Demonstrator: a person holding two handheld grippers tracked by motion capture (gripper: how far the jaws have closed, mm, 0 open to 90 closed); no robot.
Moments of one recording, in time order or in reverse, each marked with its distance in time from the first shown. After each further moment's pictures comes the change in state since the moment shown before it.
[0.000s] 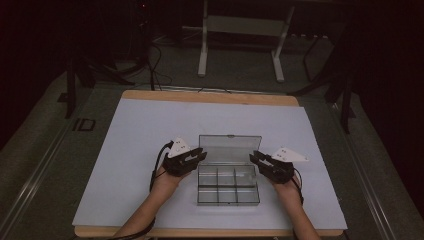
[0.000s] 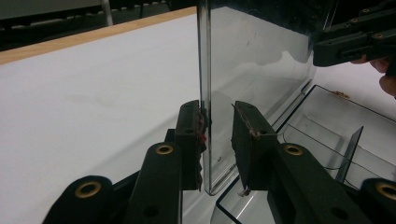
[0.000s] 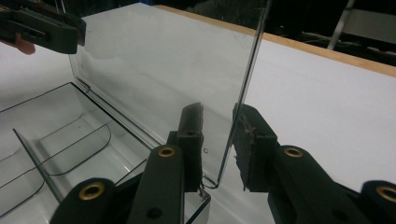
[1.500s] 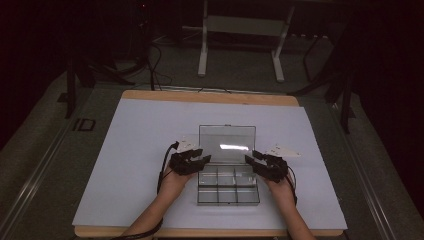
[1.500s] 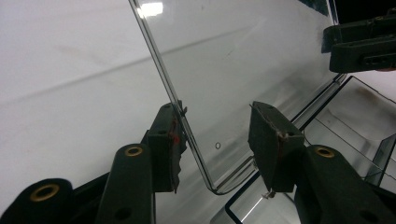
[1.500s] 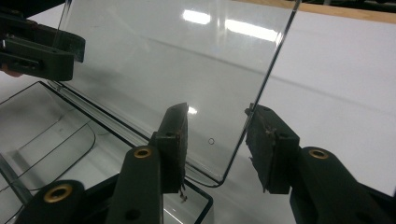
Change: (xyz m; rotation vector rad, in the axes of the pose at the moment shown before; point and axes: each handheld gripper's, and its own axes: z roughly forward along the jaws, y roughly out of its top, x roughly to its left) left arm 0.001 -0.009 0.027 0.100 0.037 -0.139; right arm 0.000 -0.003 0.020 0.095 -0.042 0.127
